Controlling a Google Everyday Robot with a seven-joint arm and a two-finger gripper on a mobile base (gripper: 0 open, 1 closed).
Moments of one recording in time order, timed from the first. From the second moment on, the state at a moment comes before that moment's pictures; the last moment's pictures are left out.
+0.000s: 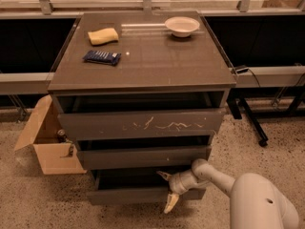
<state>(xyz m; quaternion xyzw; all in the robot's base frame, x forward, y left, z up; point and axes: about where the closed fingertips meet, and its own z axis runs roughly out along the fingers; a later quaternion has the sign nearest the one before) 0.557 -0.062 0.202 -0.70 0.58 0.28 0.31</state>
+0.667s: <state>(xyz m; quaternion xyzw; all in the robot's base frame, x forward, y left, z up) 0.519 -0.052 0.187 -0.68 0.59 0.33 0.28</state>
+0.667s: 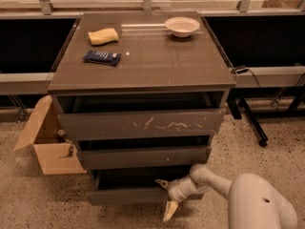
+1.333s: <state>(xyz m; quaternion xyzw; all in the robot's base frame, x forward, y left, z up) 0.492 -0.051 0.193 -0.68 0.60 0.35 0.26</state>
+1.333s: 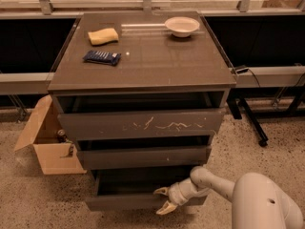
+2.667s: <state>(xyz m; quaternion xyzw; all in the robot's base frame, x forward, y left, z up) 0.457 -0.035 0.197 -0.67 0.58 0.39 0.24</state>
